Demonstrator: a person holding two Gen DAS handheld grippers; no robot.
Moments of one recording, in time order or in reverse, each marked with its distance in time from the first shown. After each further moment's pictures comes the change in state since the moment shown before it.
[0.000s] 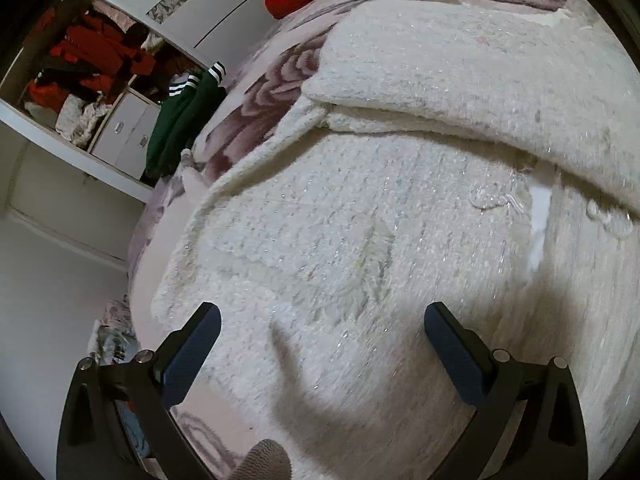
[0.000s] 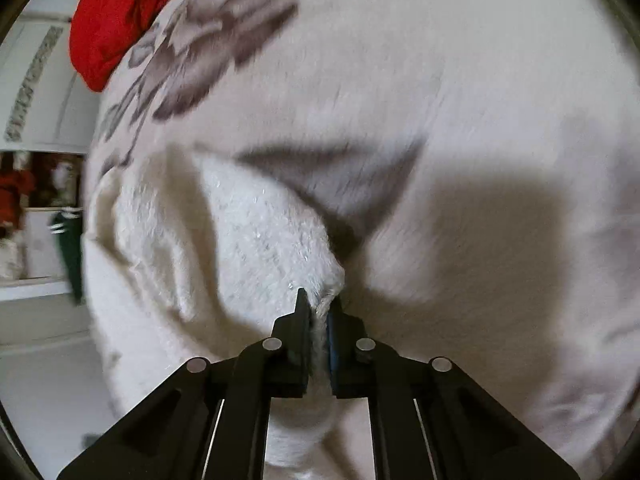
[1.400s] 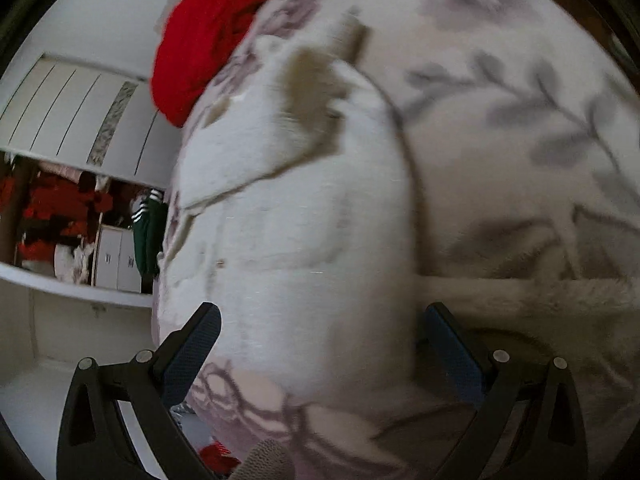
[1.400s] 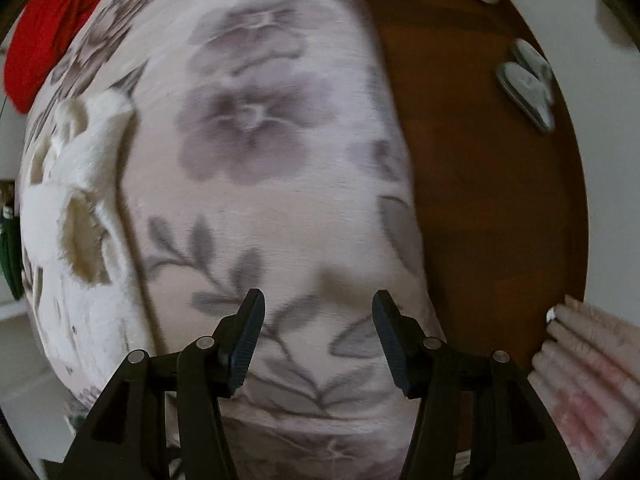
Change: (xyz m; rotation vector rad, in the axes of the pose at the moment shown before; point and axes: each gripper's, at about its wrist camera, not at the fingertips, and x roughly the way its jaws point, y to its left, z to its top) left arm -0.209 -0.205 -0.132 0.506 -0.169 -0.012; right arm -0.186 -0.204 -0.264 0.212 0.025 -0.254
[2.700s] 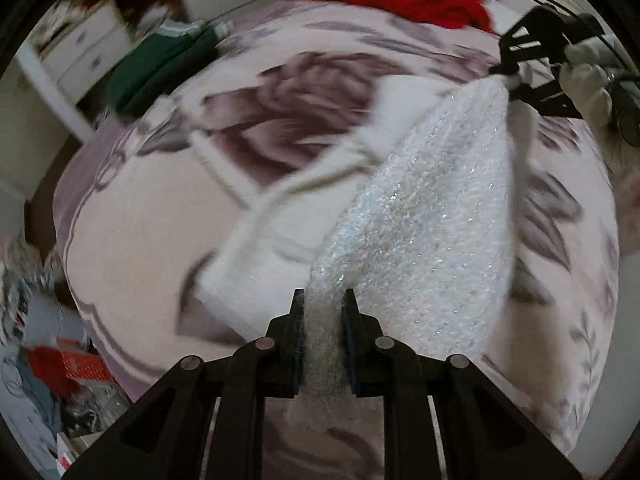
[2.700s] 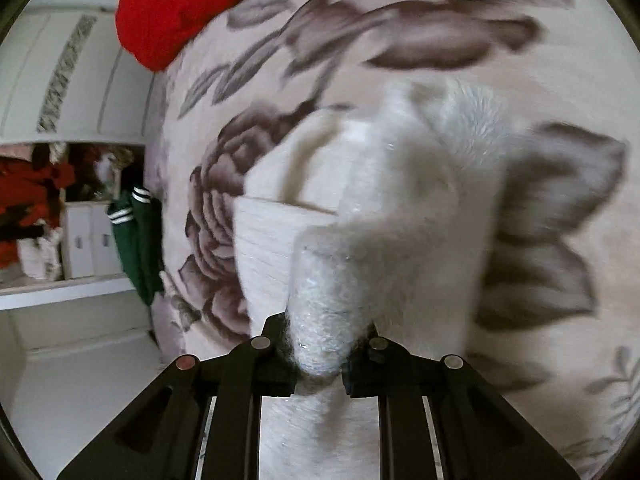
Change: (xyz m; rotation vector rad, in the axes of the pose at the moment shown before) left arm 0.197 0.397 -0.077 -0.800 0.119 -0.491; right arm 0.026 0.561 0.109 -0.194 0.066 0.398
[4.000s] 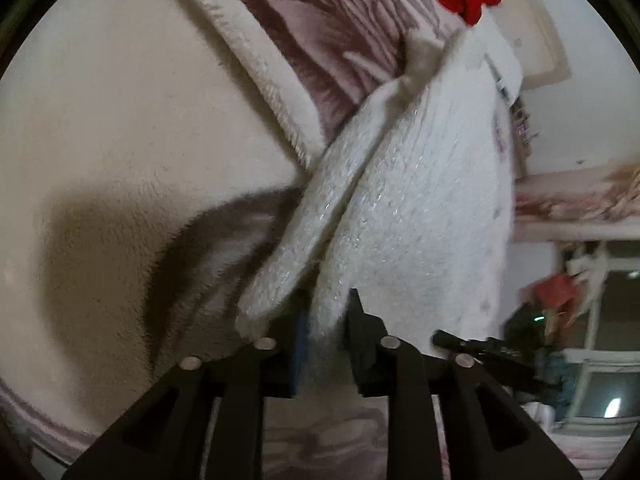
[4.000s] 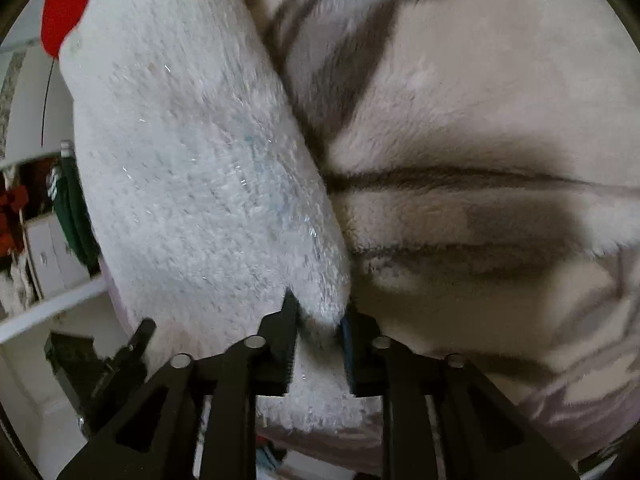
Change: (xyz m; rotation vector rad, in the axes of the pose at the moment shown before) left arm 0.128 0.150 0.023 -0.154 0.341 -0.661; right arm 0.117 -0.121 -0.284 0.254 0.100 -0.043
